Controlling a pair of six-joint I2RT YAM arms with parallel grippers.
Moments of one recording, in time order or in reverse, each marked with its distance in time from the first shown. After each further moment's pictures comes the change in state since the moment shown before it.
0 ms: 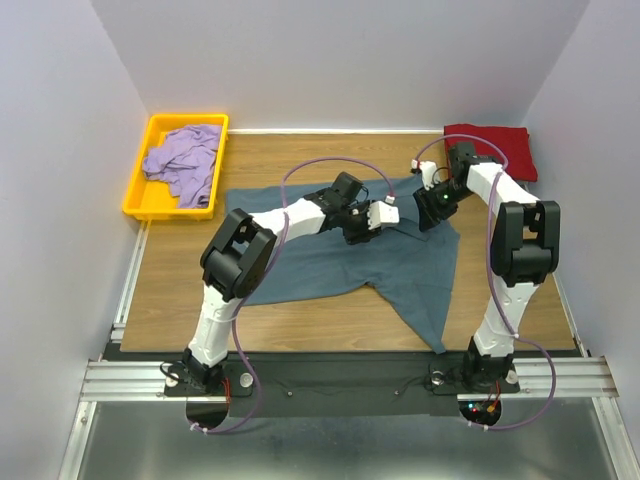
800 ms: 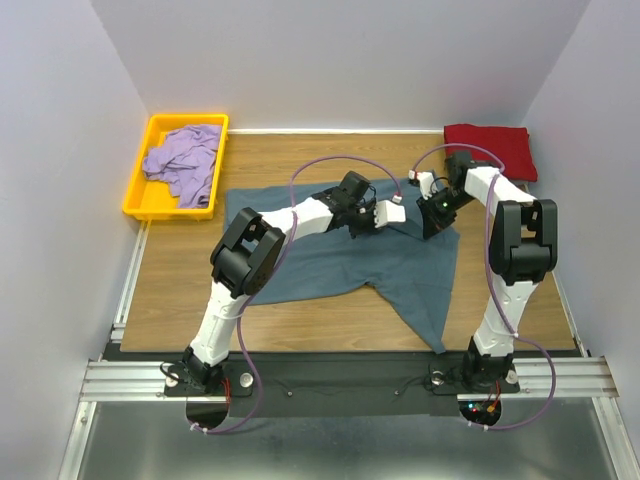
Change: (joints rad) left arm -0.020 0.082 0.094 0.018 -0.068 0.018; right arm 0.000 0.014 -0.049 -0.042 -0.021 -0.061
